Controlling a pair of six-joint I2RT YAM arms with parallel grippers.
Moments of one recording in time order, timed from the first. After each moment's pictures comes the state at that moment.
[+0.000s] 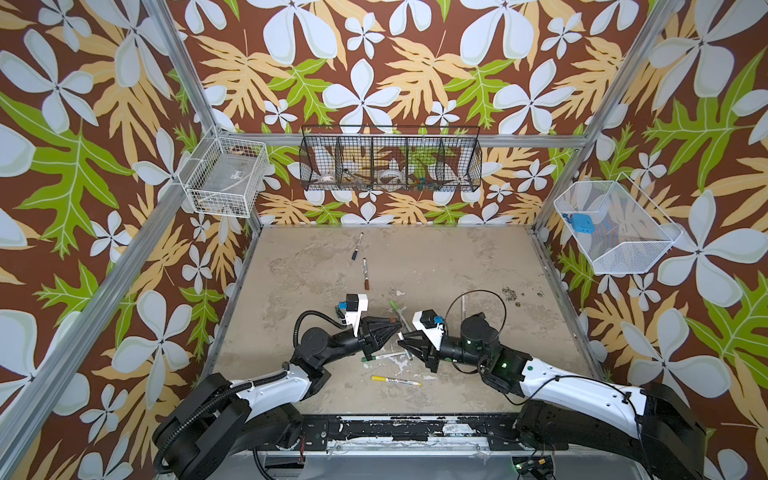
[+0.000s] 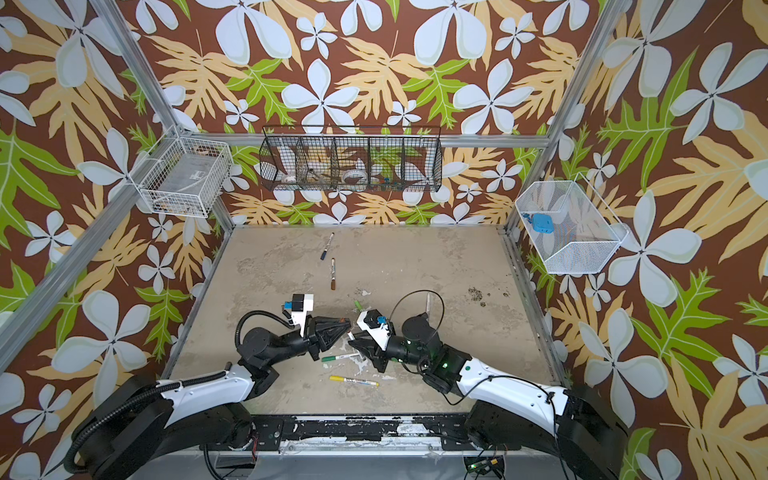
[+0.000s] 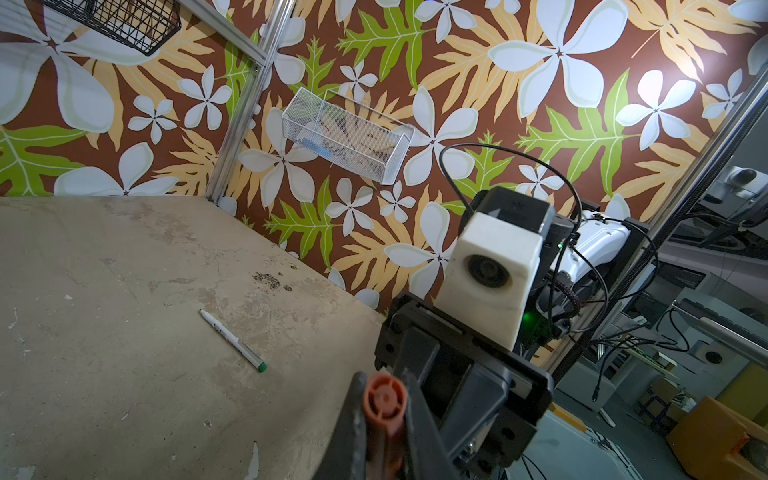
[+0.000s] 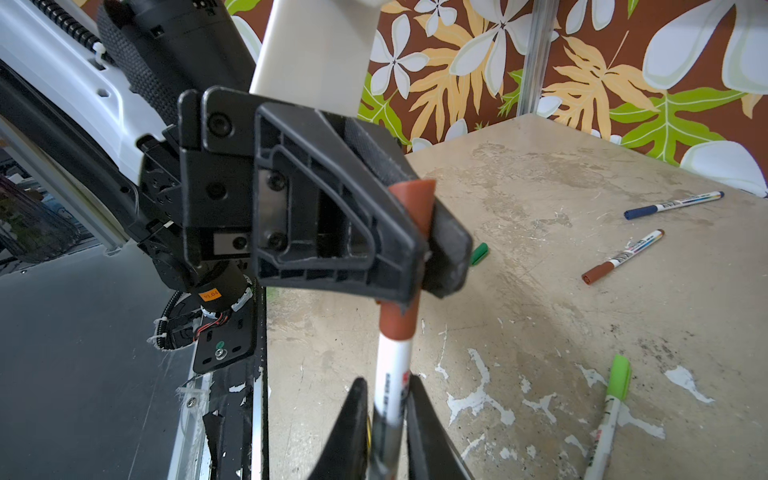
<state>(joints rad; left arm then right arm) -0.67 1.17 0.24 1.19 0.55 -0.63 0.90 1.07 0.50 0.33 -0.35 0.07</state>
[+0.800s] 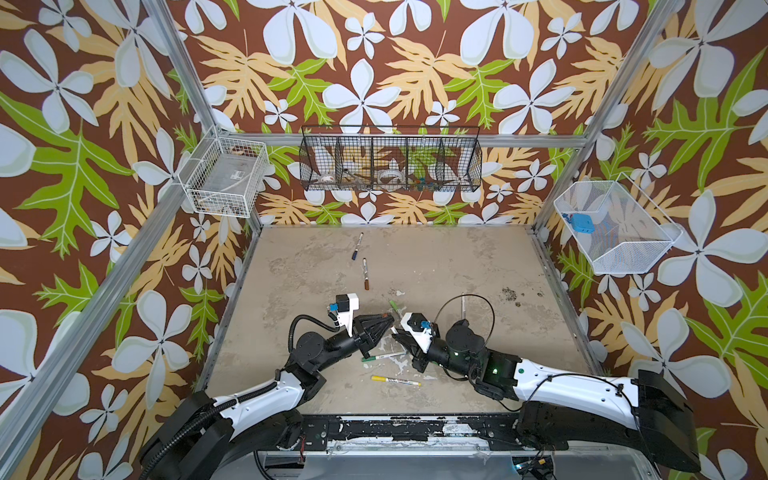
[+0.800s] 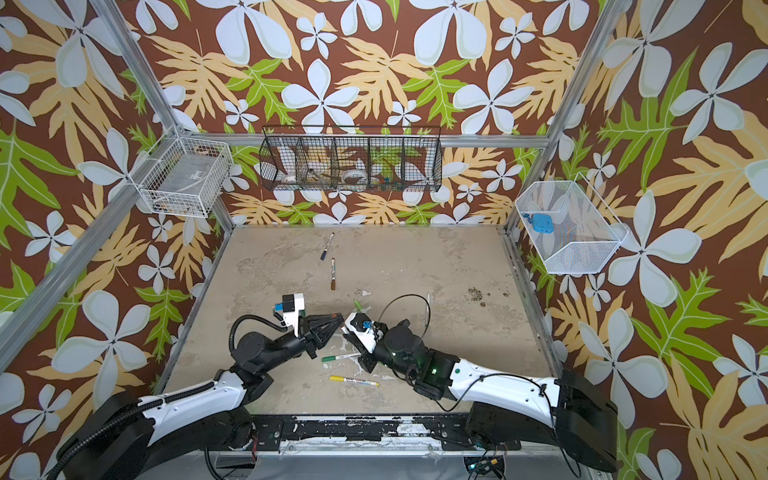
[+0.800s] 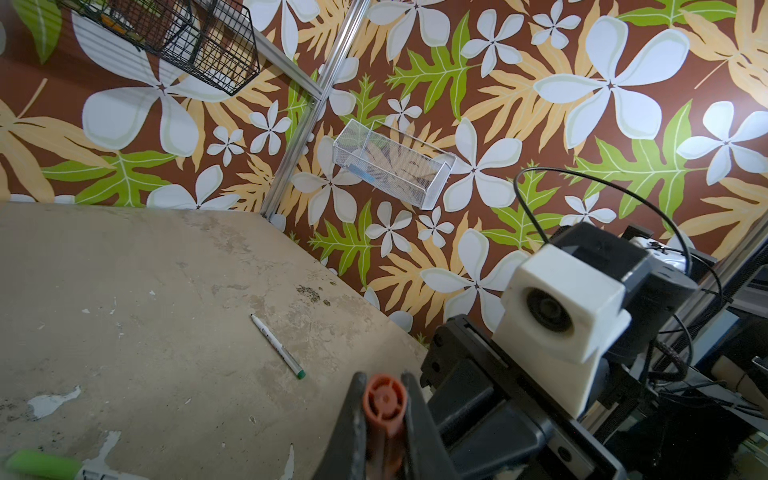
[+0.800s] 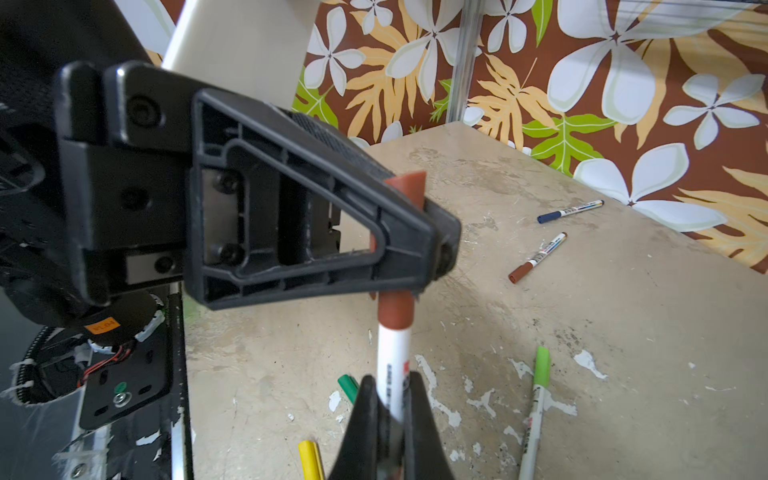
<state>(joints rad) -0.67 1.04 0.20 1.07 0.37 -0.61 1.08 1.14 0.57 0.29 0.05 0.01</state>
